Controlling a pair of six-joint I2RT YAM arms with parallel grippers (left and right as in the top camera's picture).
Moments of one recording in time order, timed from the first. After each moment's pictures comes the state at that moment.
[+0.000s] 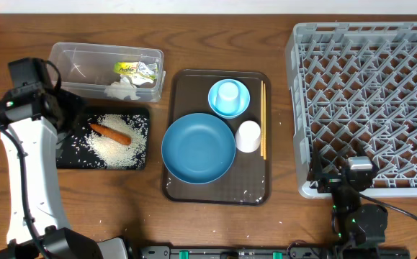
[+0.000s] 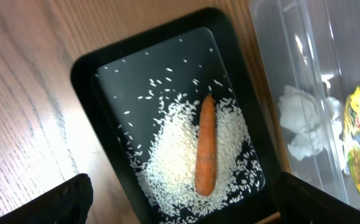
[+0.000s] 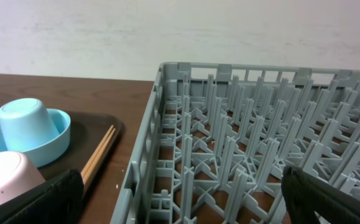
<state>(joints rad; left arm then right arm) 0.34 1.47 1.34 -1.08 -0.13 -0.83 0.06 0.01 0.01 -0.07 0.02 -0.01</state>
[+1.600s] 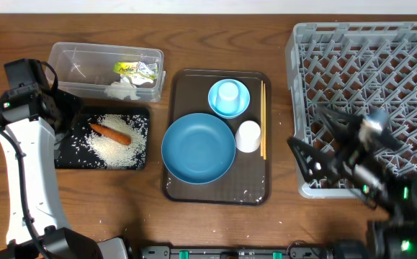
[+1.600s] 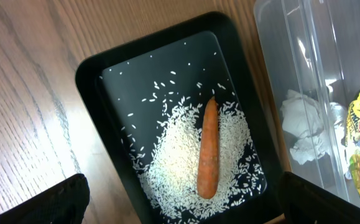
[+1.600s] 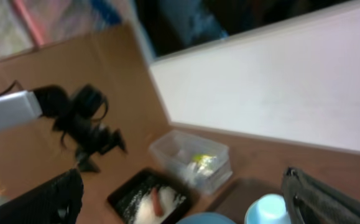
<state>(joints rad) 0.35 1.47 1.34 -1.08 -0.13 -0.83 0.06 0.61 0.72 -0.02 -0.80 0.47</state>
